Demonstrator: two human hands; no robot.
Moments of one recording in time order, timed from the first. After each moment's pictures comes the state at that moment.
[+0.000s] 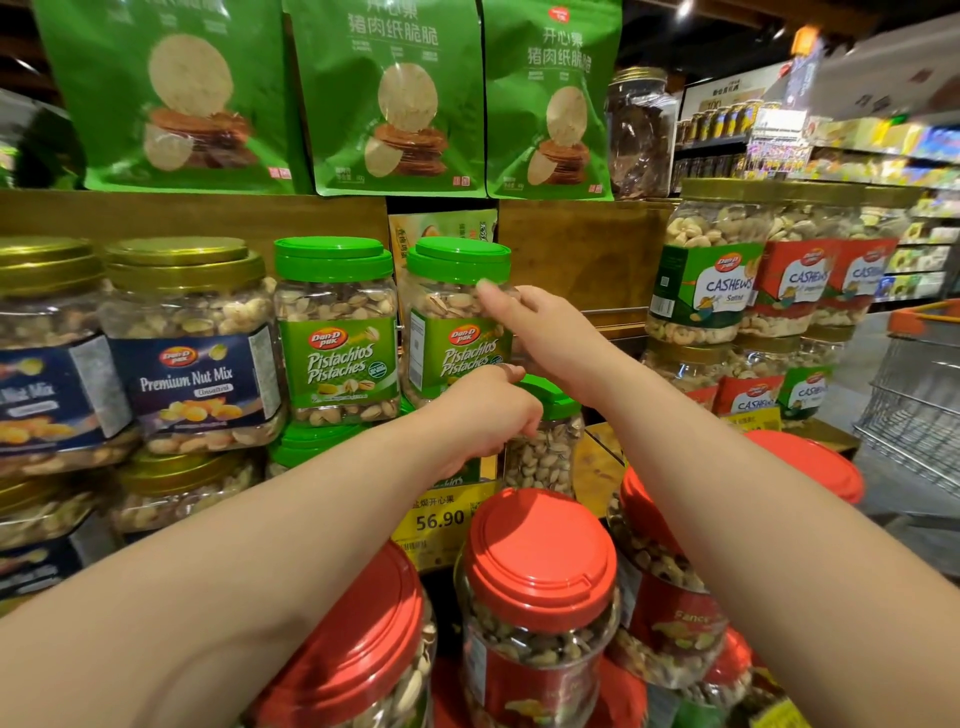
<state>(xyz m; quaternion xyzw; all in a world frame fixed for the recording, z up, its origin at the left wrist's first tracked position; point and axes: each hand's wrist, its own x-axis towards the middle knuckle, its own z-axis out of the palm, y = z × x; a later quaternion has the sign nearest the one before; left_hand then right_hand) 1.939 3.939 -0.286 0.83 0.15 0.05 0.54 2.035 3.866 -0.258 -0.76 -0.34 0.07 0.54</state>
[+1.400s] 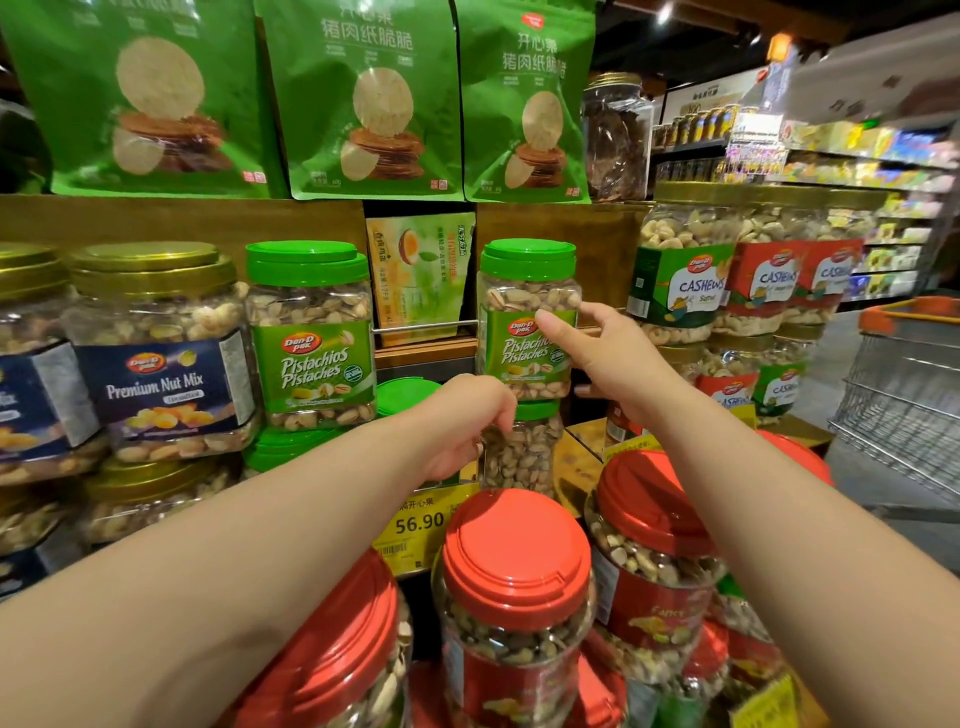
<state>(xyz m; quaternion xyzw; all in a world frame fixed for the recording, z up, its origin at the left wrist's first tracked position) 1.941 3.927 -0.285 0.68 0.22 0.05 0.70 2.066 3.798 -0.279 -0.78 -0.25 0.01 0.57</state>
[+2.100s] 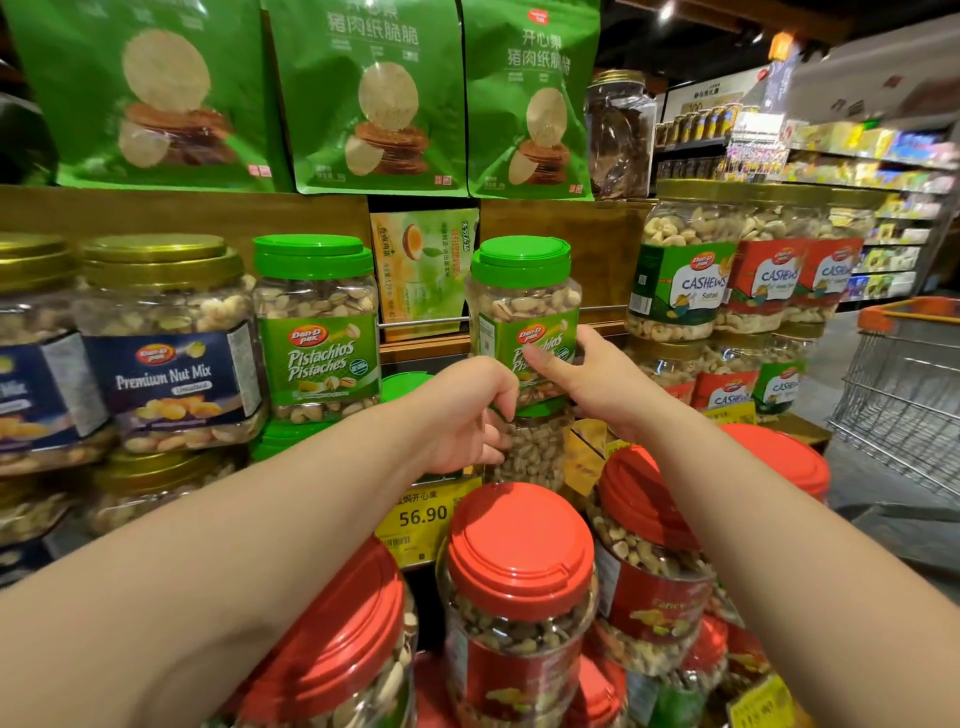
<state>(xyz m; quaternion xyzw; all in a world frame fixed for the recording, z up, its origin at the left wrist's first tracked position) 1.933 3.929 -0.278 0.69 0.20 -0.02 0.70 2.051 3.806 -0.294 -0.80 -0.27 0.04 0.54</state>
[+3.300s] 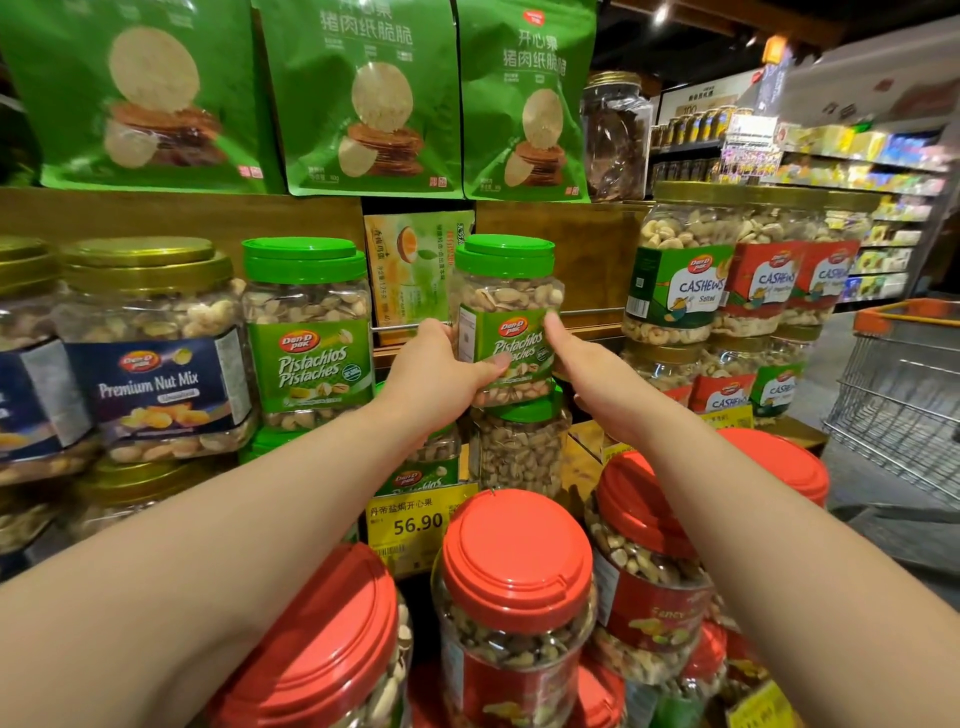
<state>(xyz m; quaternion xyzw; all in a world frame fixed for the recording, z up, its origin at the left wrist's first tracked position) 1.949 3.963 -0.279 0.84 0.14 0.25 0.46 2.061 3.809 -0.294 -0.76 -0.30 0.11 0.56</state>
